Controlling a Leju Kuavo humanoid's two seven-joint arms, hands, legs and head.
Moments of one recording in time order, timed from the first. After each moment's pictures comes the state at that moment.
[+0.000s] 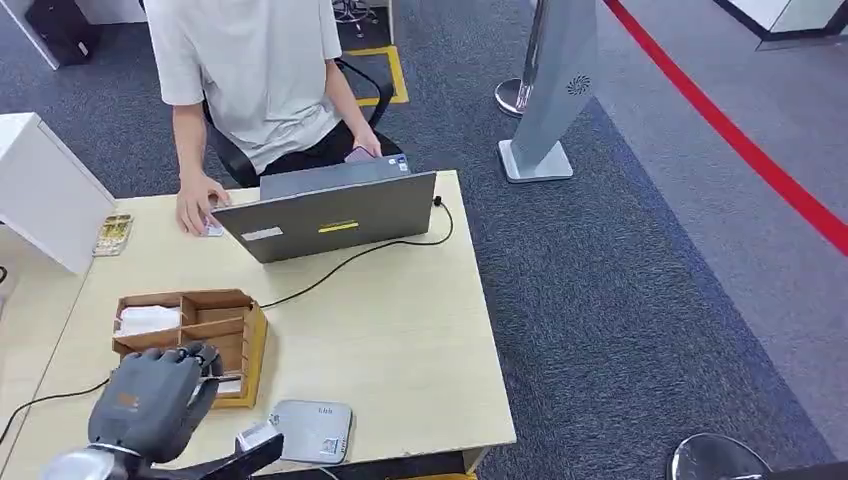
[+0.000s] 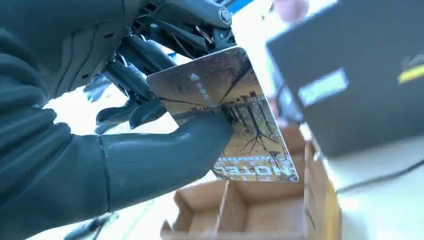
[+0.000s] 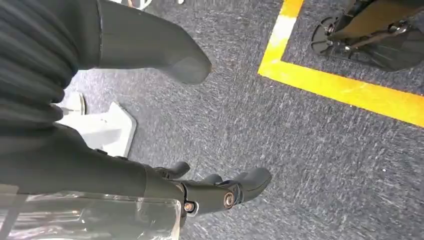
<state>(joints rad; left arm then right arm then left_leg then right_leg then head) 0.13 0.27 -0.36 -2.24 -1.33 -0.52 0.15 0.03 0.28 -0.97 -0.75 1.49 0.28 -0.12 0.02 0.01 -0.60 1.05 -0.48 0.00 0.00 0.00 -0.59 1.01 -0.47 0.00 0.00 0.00</state>
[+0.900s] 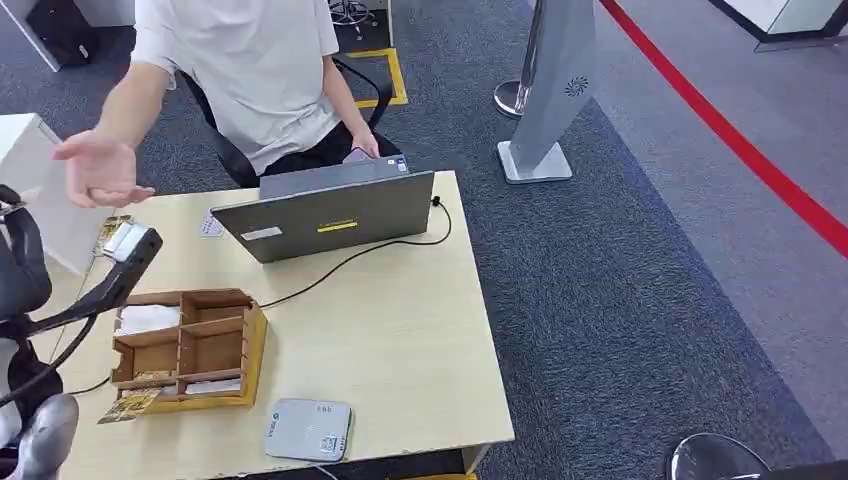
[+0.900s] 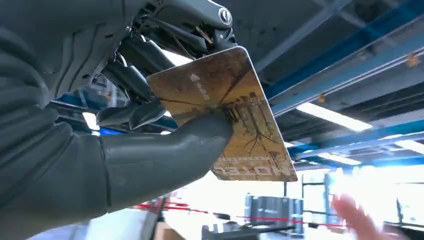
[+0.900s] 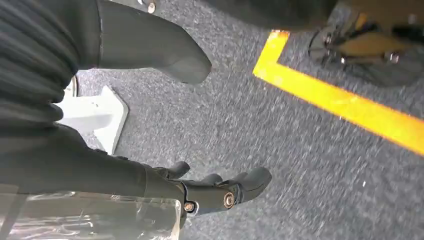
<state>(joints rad) -0.29 0.29 -0.22 -1.96 -1.55 0.01 0.46 0.00 0.25 -0.91 -0.52 1.57 0.09 -0.15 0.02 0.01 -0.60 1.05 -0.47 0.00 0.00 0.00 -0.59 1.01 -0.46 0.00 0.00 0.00</state>
